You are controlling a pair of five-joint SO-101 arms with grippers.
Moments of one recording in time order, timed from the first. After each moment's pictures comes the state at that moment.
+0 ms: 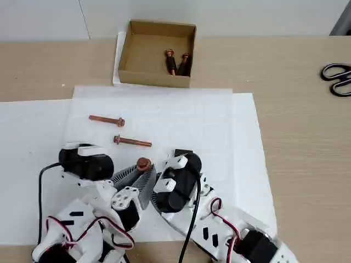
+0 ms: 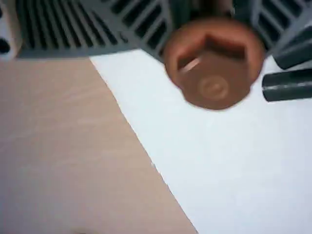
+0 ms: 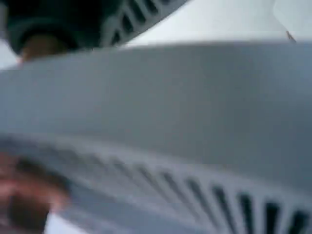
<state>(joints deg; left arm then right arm) 31.3 -100.3 62.5 72.7 30.5 -54.8 -93.6 69.2 55.7 -1.1</state>
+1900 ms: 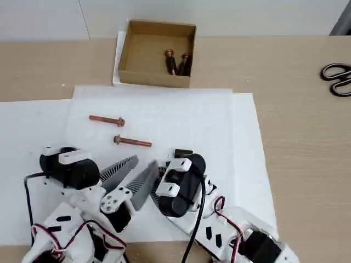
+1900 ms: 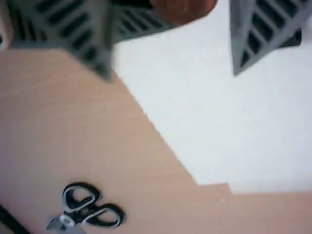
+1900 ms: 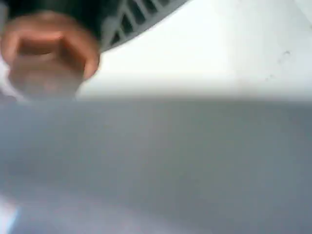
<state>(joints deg) 28.9 -100.4 56.7 71.3 27.4 -53.5 -93.7 67.5 53.6 2.8</state>
